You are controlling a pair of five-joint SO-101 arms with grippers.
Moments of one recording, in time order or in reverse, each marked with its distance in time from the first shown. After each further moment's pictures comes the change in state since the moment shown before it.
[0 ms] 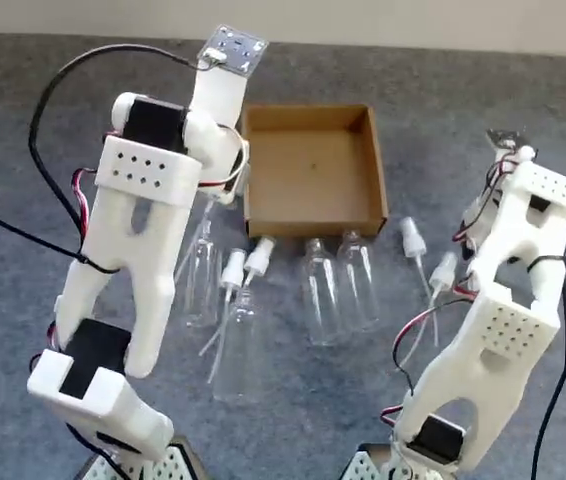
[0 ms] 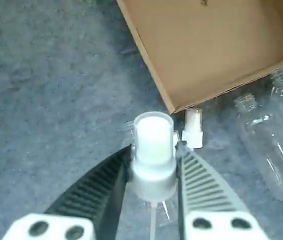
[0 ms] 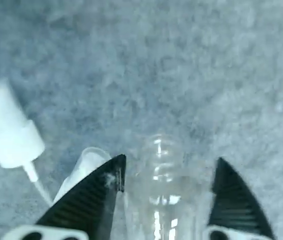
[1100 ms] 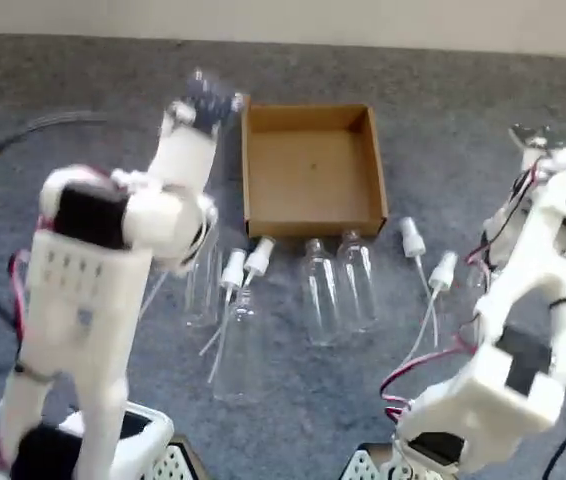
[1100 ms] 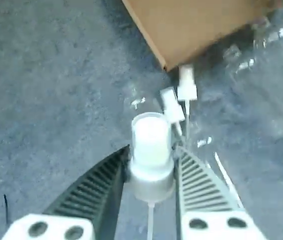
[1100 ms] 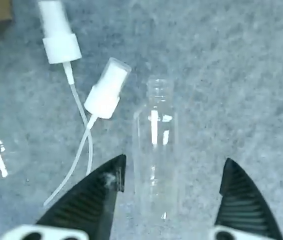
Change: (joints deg) left arm 0.0 -30.9 23.4 4.1 -7.5; right arm 3.5 -33.3 24.5 3.8 5.3
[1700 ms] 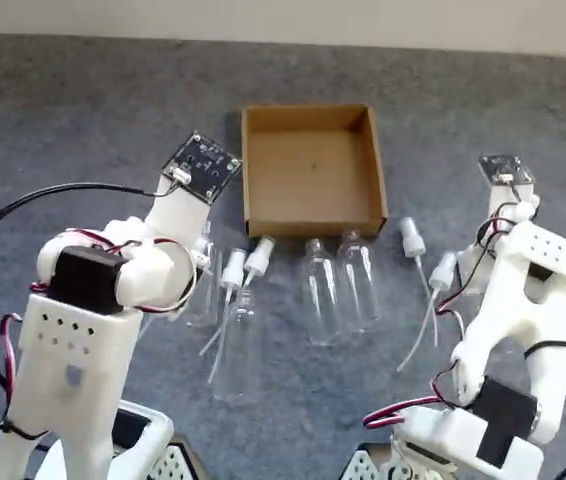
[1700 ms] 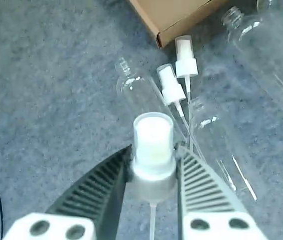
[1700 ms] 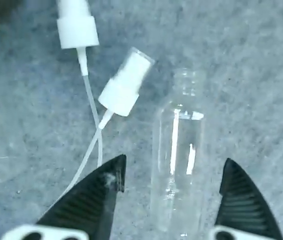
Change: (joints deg) left arm 0.0 -16.7 23.6 -8.3 -2.5; right arm -2.5 -14.6 26.5 -16.0 0.4
